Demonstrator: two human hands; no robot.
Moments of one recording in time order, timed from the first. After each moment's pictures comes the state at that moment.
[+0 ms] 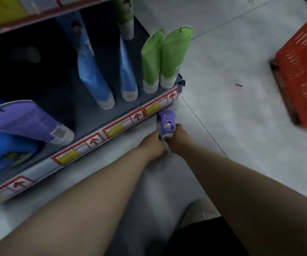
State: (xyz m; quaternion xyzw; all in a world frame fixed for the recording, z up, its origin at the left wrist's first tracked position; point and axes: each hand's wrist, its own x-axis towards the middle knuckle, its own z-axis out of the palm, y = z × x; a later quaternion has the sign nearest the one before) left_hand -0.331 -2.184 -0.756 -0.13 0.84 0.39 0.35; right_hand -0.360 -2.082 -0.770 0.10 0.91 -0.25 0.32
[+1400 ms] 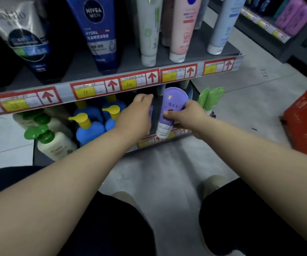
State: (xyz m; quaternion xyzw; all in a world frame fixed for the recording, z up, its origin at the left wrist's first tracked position) left_hand -0.198 -2.342 -0.512 -0.11 0.97 0.22 -0.04; right_hand -0.277 -2.206 -0.518 -0.05 0.83 -0.51 0.22
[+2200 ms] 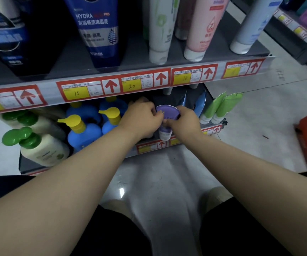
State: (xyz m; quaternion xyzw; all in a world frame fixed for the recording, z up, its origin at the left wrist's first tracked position) left_hand -0.253 -2.364 -0.558 -0.17 0.94 0.28 -0.01; right_hand -0.306 -2.241 -0.570 -0.11 0.91 -0.38 0.15
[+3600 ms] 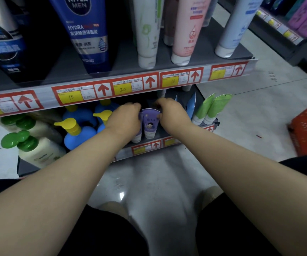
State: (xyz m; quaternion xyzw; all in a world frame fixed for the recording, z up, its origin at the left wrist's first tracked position) left_hand -0.244 -2.373 -0.555 -0.16 0.97 0.16 -0.02; right_hand -0.320 -2.250 -0.550 -0.31 0.93 -0.18 0.08
